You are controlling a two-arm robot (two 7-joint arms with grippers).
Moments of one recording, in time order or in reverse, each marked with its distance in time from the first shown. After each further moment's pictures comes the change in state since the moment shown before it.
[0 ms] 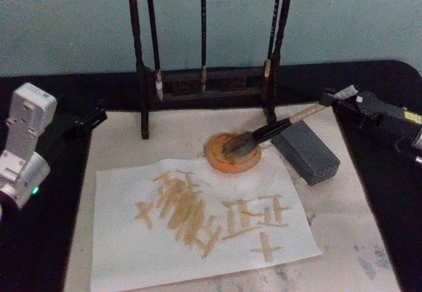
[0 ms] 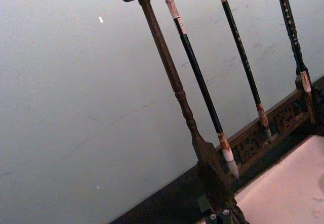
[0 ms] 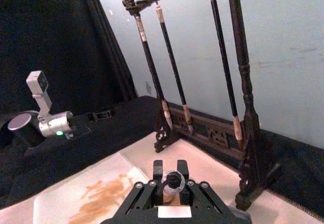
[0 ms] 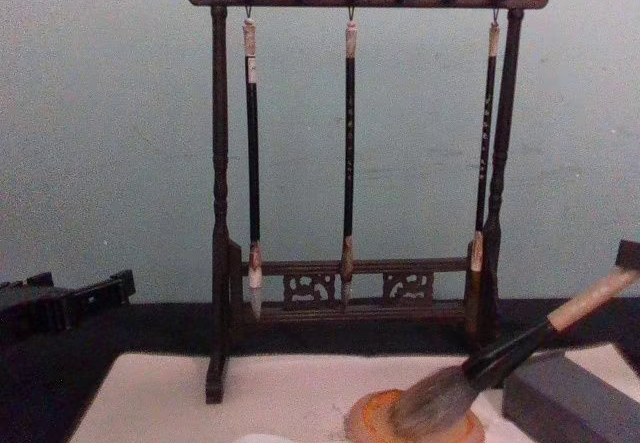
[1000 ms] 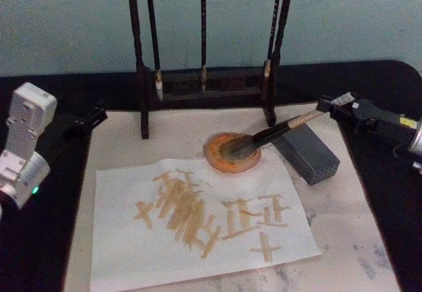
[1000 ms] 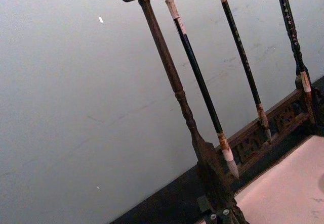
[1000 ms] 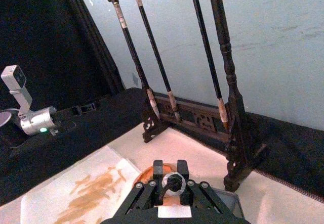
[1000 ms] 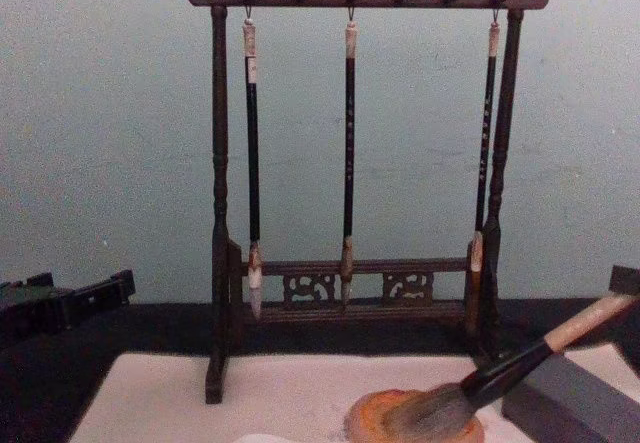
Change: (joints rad) left arm 0.000 0.000 0.000 0.000 0.000 0.000 0.000; right arm -0.015 -0.009 0.007 0.000 -0.032 0.038 -0.070
